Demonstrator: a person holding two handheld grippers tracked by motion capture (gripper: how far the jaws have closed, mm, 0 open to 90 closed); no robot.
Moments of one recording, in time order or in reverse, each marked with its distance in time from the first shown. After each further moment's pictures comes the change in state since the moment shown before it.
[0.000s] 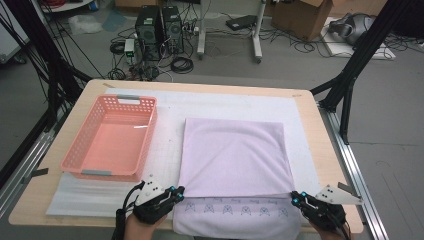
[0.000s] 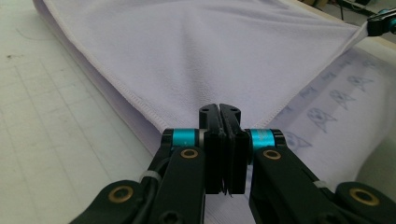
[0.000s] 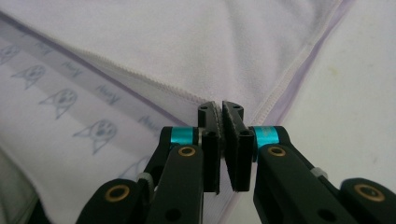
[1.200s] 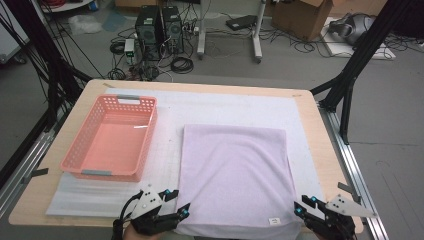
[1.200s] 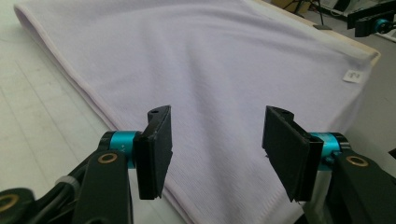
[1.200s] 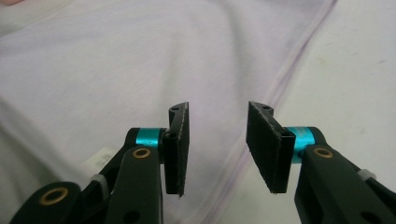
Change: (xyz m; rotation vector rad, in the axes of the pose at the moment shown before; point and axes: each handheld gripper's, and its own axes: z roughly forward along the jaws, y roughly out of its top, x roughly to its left) left arm -0.006 -0.003 -0.004 -0.042 -0.044 0.013; right arm 0.003 -0.009 -0.018 -0.051 -0.021 0.070
